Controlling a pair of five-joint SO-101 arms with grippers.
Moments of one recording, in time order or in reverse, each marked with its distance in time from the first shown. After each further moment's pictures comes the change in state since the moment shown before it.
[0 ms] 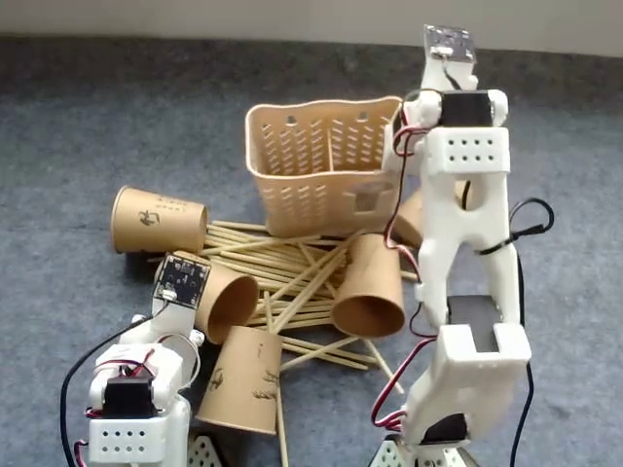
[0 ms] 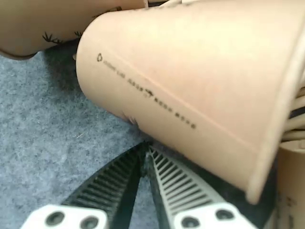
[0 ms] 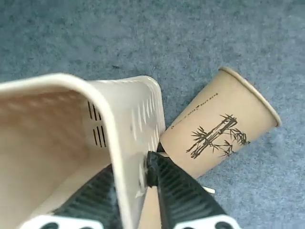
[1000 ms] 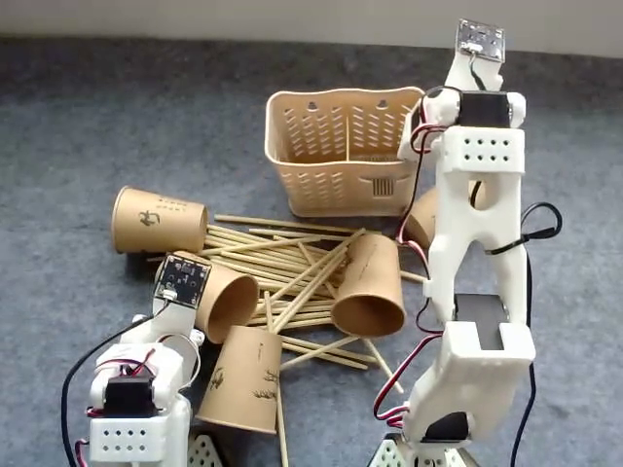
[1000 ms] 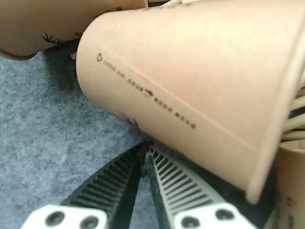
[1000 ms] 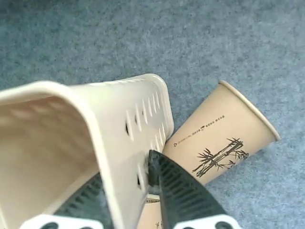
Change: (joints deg) left arm 0.0 0.0 0.0 0.0 0.0; right arm 2.7 0.2 0.0 -3.4 -3.0
